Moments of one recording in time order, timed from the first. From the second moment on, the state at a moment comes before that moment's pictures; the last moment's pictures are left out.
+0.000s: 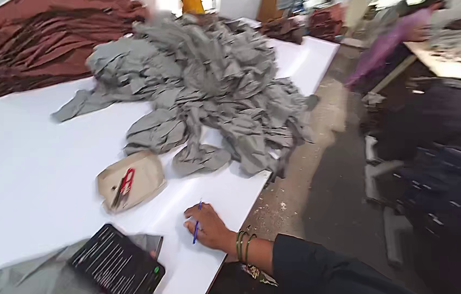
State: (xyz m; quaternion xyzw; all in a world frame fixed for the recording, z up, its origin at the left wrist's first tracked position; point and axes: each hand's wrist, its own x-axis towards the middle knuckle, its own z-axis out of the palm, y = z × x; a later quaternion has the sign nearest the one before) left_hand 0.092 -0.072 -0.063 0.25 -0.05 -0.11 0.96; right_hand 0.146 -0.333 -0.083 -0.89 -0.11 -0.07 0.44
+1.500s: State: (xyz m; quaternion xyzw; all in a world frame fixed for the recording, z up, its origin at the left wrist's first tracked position) left_hand 0.076 -0.094 0.014 0.32 -0.13 -0.16 0.93; right_hand 0.144 -0.334 -0.075 -0.91 -0.21 -0.08 0.34
